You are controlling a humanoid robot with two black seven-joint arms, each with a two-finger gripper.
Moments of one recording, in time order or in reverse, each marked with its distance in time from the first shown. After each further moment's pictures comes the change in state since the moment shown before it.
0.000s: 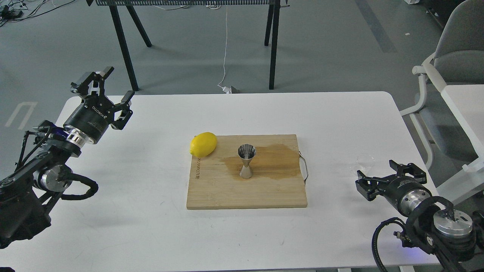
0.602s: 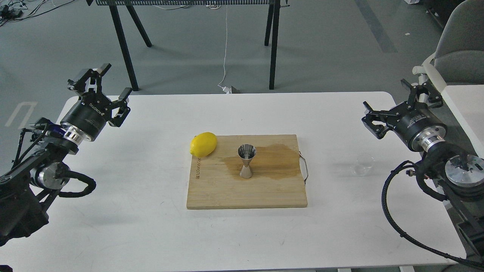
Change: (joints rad) left arm -0.015 0.012 -0.002 0.000 -0.003 0.000 0.000; right arm 0.386 -0.137 -0.174 -0.142 -0.222 0.317 0.001
